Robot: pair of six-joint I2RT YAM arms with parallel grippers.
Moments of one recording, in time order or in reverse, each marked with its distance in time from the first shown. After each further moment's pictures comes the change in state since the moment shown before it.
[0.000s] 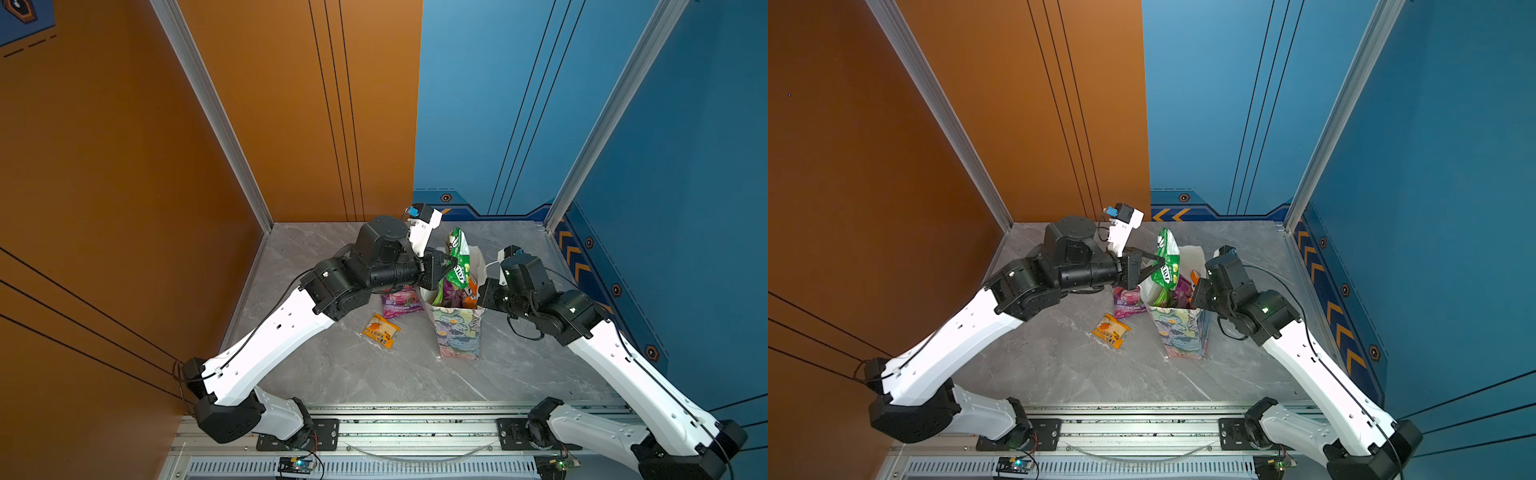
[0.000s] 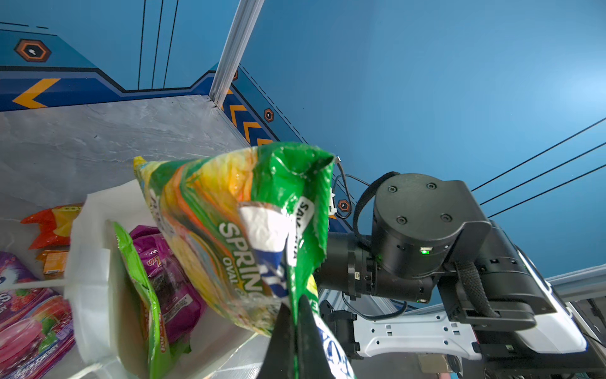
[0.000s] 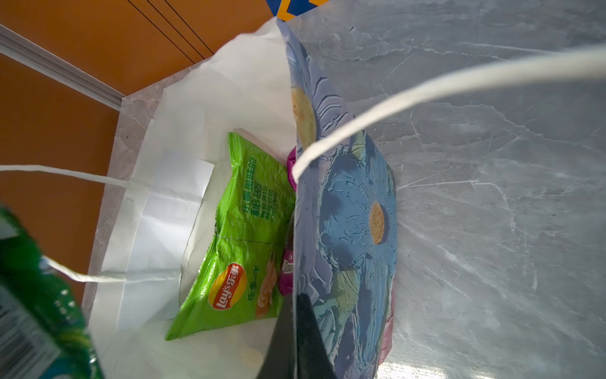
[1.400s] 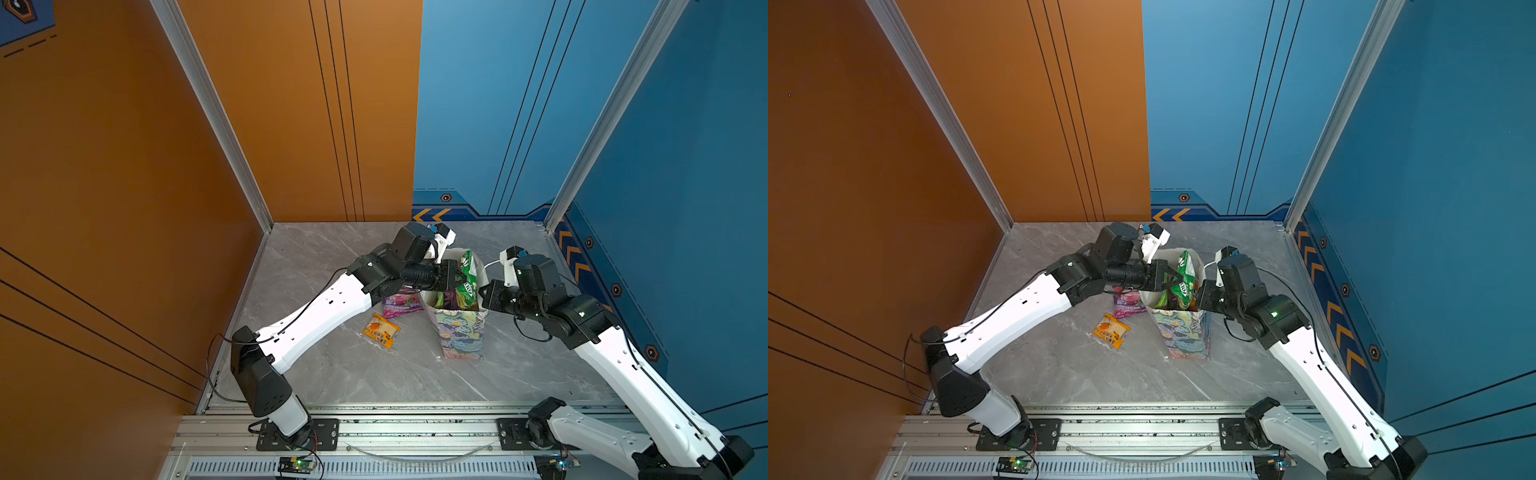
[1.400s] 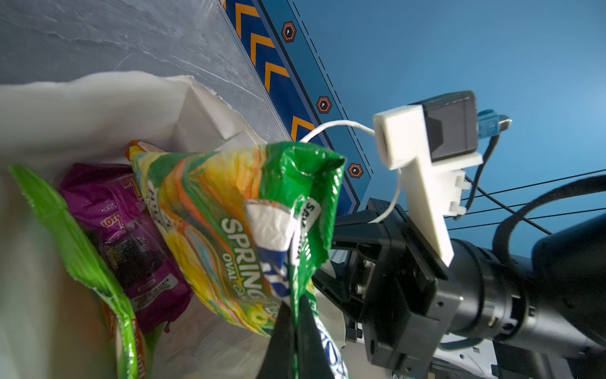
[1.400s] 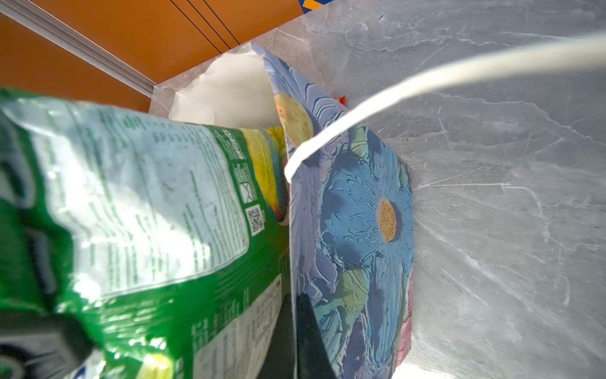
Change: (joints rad) left arm 0.069 0.188 -0.088 0.070 0.192 -0.139; right arm -0.080 -0.051 -0.042 0.035 -0.153 -0.061
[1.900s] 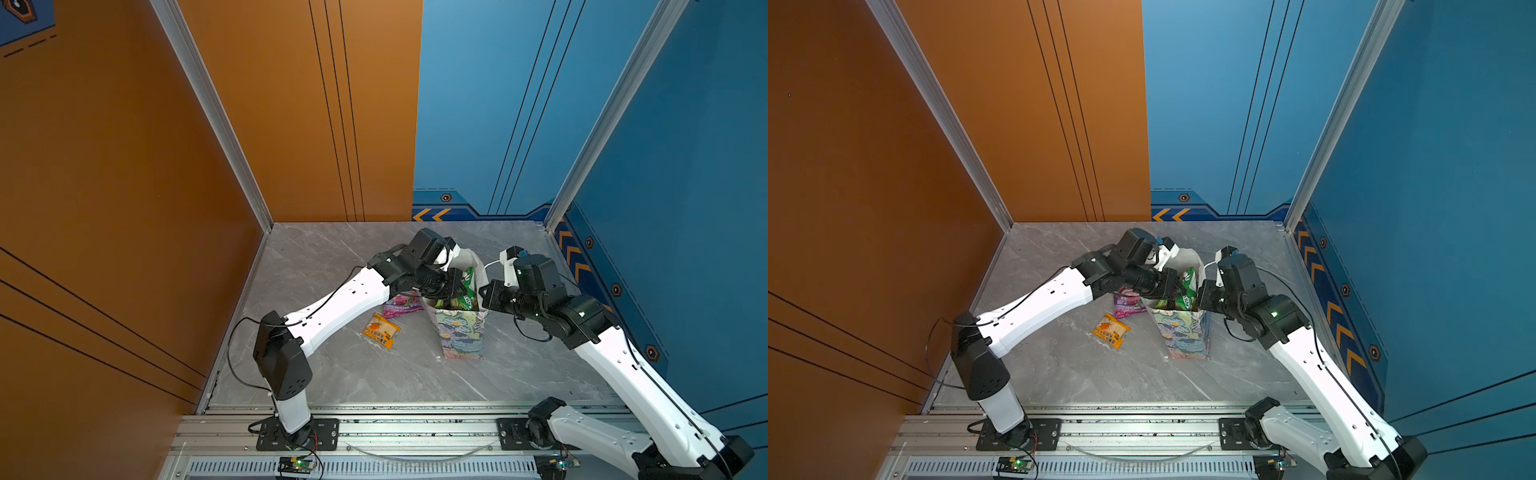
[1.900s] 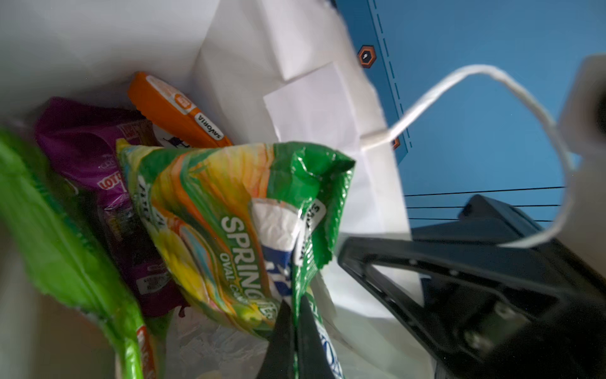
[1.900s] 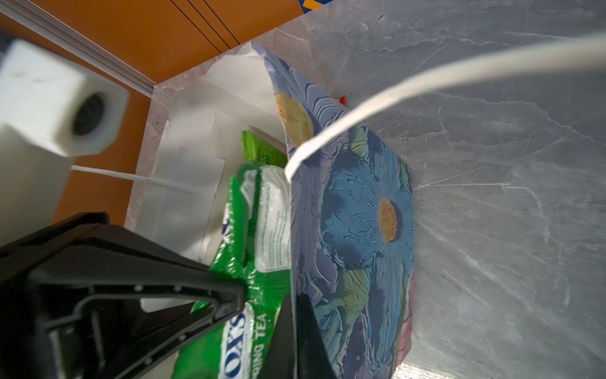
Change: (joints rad) left arm 0.006 0.159 0.071 -0.134 0.047 0.020; right arm 0.000 0.000 0.000 0.000 0.000 0.000
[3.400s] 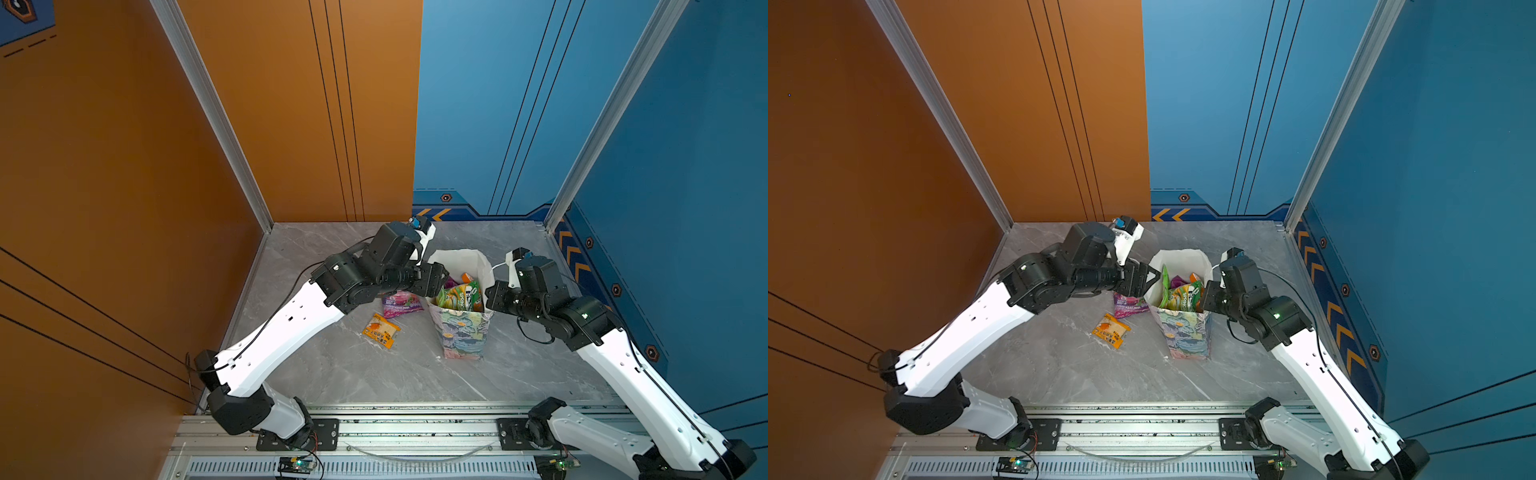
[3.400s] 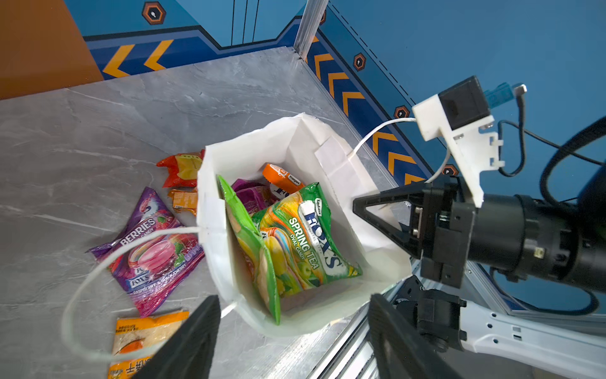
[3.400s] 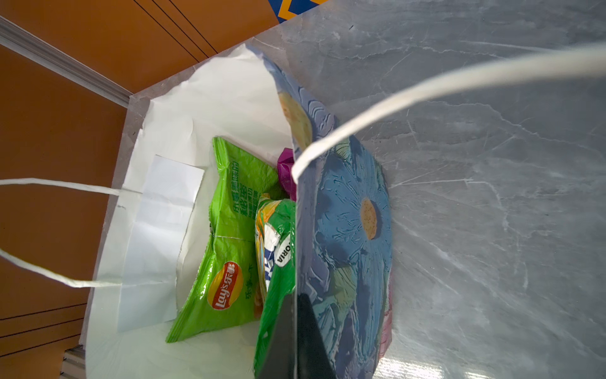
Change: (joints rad) left arm -0.069 -0.333 0.032 -0.210 -0.474 0.255; right arm -0.011 -0.014 0.000 -0.042 0.077 0.007
